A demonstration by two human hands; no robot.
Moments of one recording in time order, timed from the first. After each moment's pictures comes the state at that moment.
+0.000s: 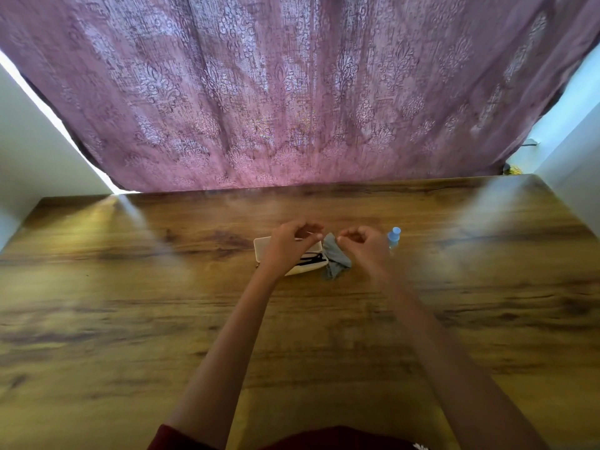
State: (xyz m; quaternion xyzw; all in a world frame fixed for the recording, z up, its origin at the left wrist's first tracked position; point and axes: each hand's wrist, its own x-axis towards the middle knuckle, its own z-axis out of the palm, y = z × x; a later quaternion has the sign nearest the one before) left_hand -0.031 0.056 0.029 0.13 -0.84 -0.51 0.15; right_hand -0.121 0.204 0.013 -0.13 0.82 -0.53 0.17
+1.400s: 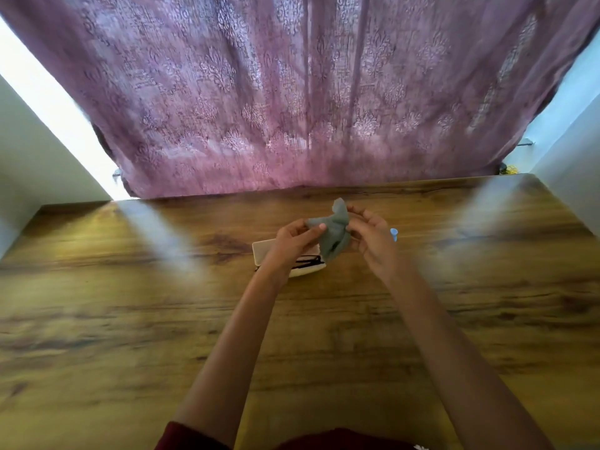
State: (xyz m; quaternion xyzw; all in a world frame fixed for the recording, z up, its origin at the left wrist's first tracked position) left_hand -0.039 0.063 0.025 0.19 -0.61 -0.76 0.07; right_hand -0.128 0.205 0.045 -0.07 0.58 -0.75 0.30
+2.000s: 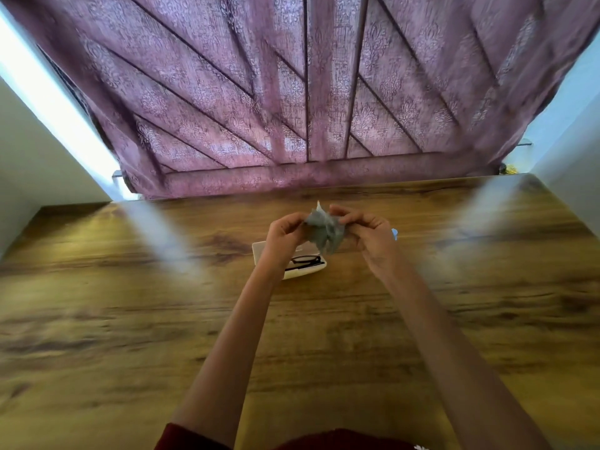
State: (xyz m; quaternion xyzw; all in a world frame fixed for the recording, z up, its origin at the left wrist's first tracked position) left_hand -0.033 0.061 0.039 0.15 -0.66 -0.72 0.17; right_hand -0.125 0.206 0.046 -0.16 0.54 -0.78 0.28
